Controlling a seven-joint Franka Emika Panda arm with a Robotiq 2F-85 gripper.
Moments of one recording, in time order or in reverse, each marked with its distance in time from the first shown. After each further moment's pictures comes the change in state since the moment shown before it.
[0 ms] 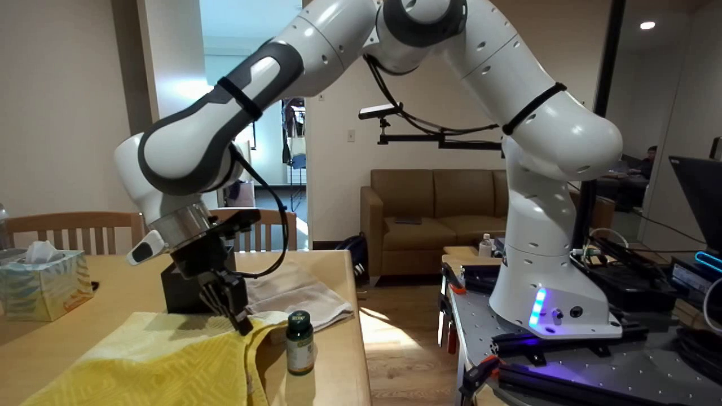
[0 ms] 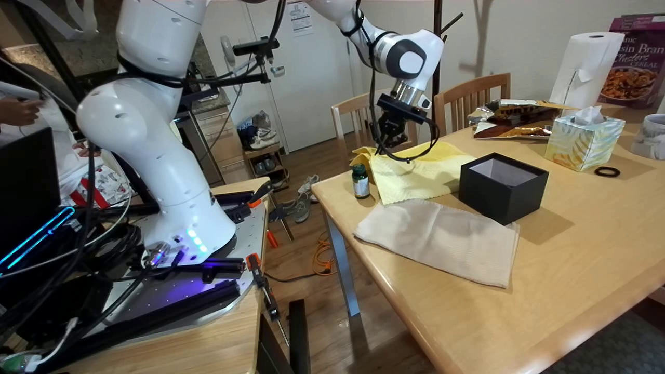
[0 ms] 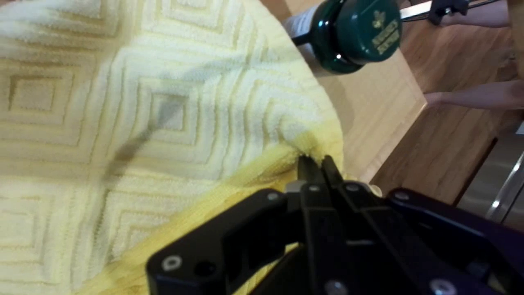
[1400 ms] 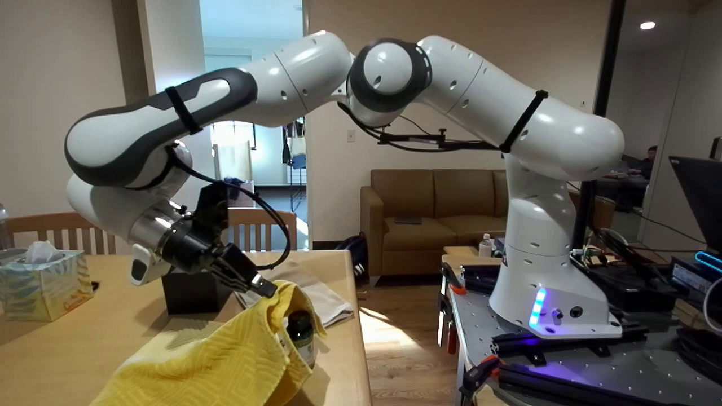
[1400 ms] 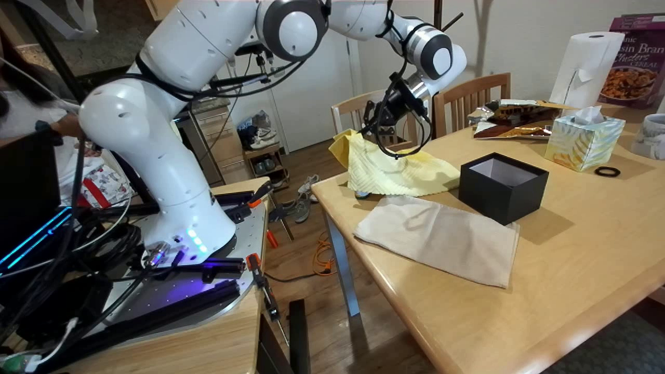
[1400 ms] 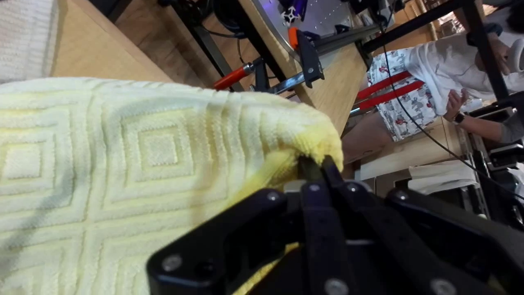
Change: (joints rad) arm 0.035 0.338 -0.002 0.608 0.091 -0.834 0.171
